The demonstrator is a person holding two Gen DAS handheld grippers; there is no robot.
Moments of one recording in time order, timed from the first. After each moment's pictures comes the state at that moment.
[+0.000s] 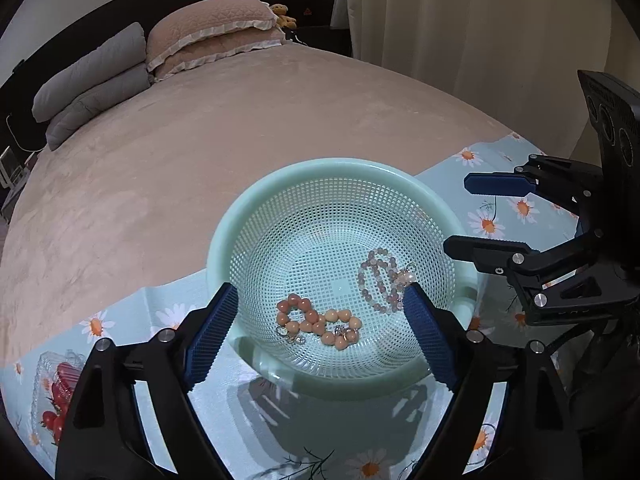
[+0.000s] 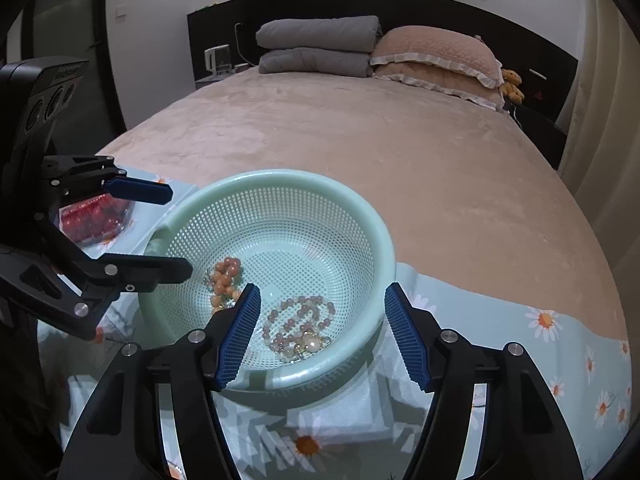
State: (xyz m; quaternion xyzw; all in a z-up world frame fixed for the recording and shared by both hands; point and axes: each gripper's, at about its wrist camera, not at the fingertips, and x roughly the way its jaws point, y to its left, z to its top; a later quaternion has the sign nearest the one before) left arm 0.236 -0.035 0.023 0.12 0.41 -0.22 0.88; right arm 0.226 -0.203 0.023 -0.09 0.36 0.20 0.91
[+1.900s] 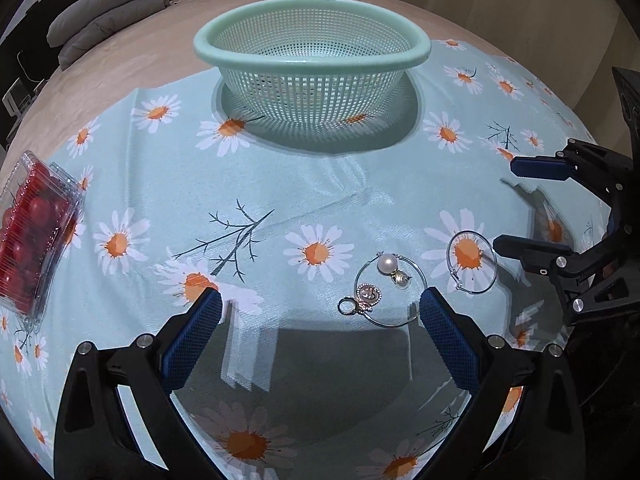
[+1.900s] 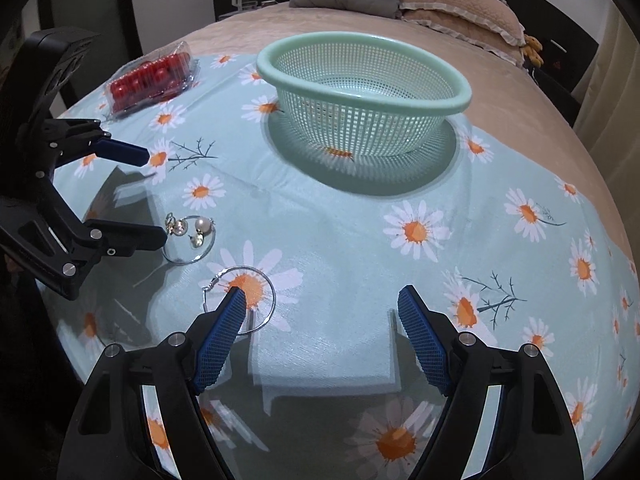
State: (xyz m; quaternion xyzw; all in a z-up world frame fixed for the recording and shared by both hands) left arm 0.104 -0.005 -0.072 0.10 0.51 -0.19 0.83; right arm 0.084 -0.185 -0.064 -0.13 0.45 0.20 0.86
